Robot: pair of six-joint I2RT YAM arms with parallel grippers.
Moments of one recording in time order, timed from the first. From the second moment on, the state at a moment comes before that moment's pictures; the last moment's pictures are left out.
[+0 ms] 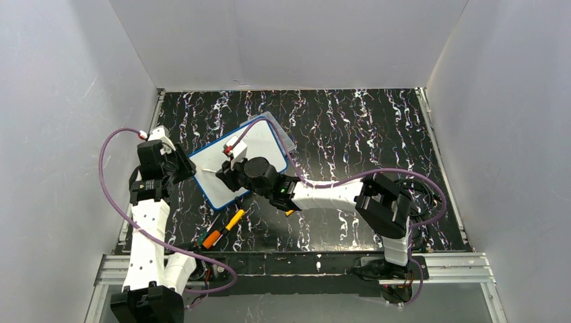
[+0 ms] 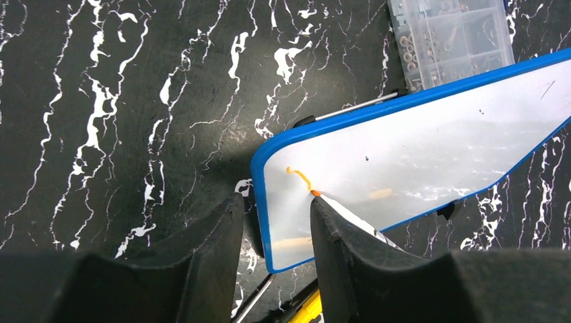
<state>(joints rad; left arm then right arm) 0.17 0.87 0.84 -0.64 0.11 -0.27 1.21 1.91 1.30 0.47 0.15 0.21</state>
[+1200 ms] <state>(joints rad) 0.17 0.91 0.84 -0.64 0.18 -0.28 1.21 1.91 1.32 0.49 0.22 0.20</state>
